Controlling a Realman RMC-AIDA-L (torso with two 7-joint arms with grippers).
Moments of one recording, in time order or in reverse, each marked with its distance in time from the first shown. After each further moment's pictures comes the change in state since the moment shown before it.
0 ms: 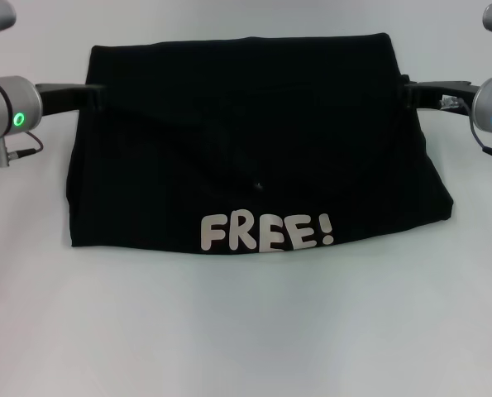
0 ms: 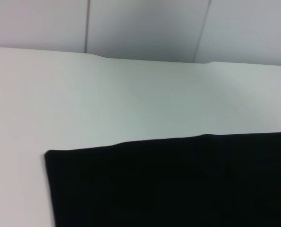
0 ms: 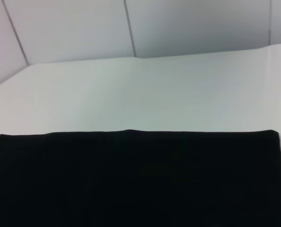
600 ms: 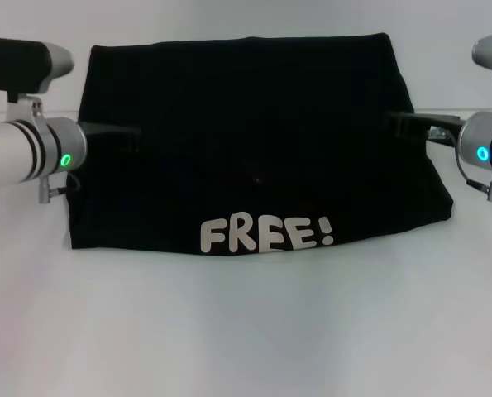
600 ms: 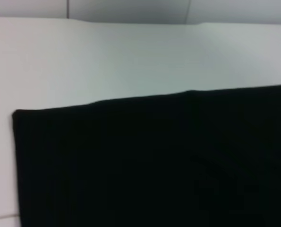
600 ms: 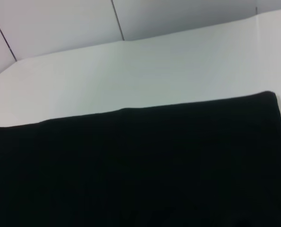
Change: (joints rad) left arm -0.007 -0.068 0.035 -0.083 0.000 -0.115 0.077; right arm -0.038 0.048 0.000 0.027 0.063 0.046 -0.010
